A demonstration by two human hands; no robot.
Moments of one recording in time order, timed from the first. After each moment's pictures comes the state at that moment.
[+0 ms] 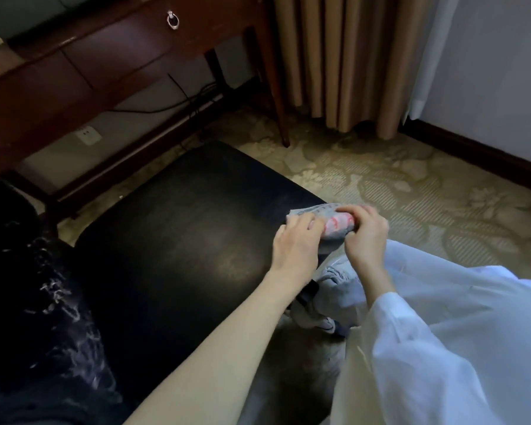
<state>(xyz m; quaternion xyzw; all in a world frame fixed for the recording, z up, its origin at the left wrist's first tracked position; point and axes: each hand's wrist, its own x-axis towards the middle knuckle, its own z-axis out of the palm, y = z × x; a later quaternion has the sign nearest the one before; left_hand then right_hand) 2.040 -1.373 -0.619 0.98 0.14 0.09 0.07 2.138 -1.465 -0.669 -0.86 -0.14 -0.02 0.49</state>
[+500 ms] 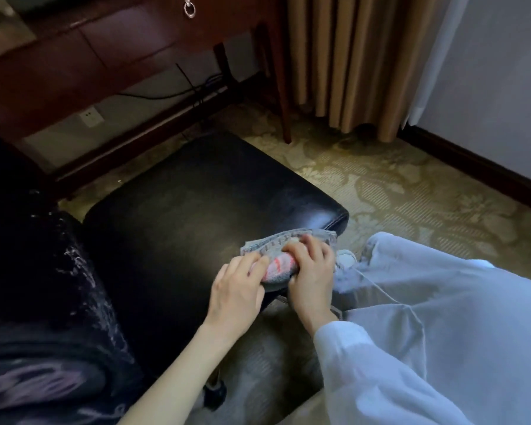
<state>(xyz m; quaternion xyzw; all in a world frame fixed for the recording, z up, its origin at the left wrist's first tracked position) 1.898 -1.347 -0.621 0.98 0.14 0.13 0.03 2.002 -1.449 -0.661 -0.87 -0.27 -0.01 0.41</state>
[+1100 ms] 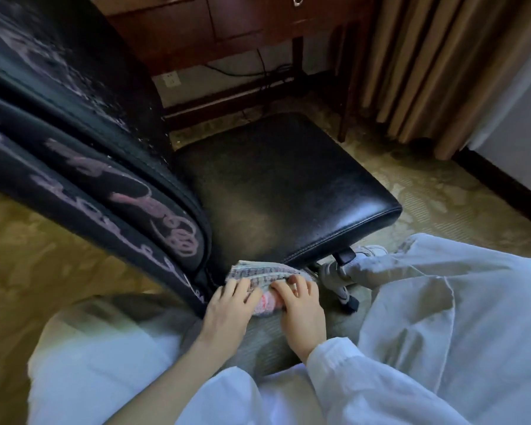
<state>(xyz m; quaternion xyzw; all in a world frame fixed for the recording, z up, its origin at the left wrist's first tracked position) 1.713 -1.377 -0.642 0.97 0.23 0.10 -0.06 1.840 -1.475 -0.673 -0.83 -0.48 0.06 0.28</state>
